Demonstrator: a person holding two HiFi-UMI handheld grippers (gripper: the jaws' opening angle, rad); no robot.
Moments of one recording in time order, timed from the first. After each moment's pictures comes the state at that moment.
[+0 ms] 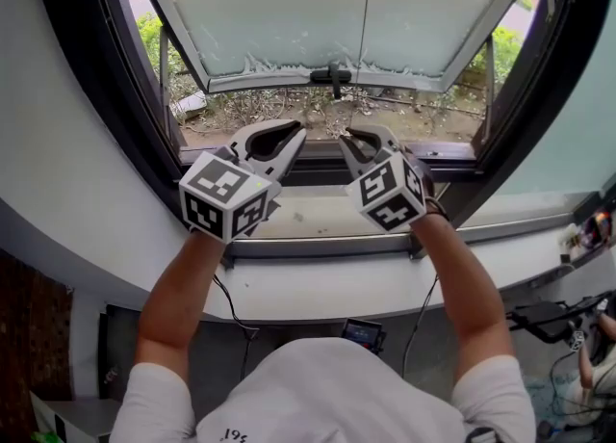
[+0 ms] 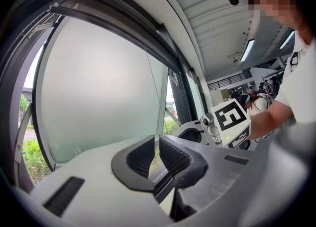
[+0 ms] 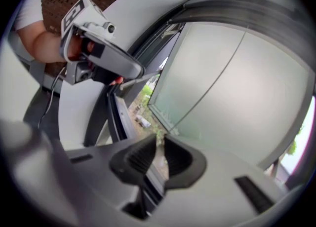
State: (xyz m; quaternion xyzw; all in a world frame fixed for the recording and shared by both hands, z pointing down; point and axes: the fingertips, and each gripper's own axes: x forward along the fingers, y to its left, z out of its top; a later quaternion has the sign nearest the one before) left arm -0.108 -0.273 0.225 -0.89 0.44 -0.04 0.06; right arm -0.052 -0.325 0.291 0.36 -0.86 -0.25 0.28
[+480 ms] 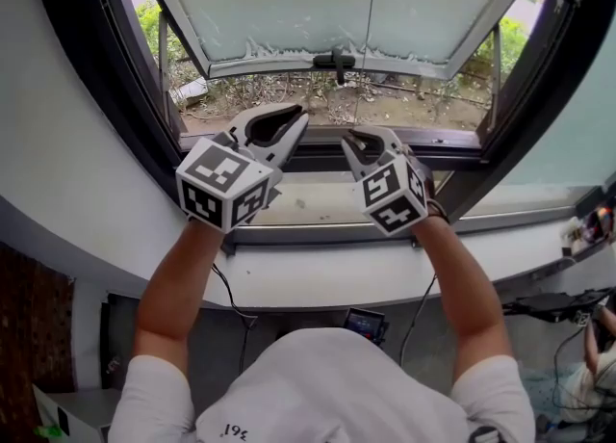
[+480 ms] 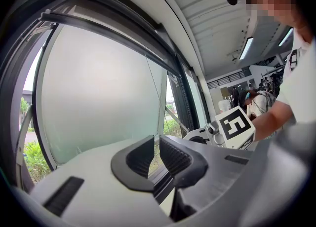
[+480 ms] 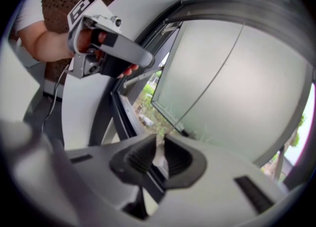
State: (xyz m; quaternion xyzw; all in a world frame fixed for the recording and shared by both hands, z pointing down) left arm -0.110 -0.273 0.224 -0.89 0.44 -0.04 0.07; right arm -0.050 -0.316 0.321 0.35 -0.86 -0.22 0.28
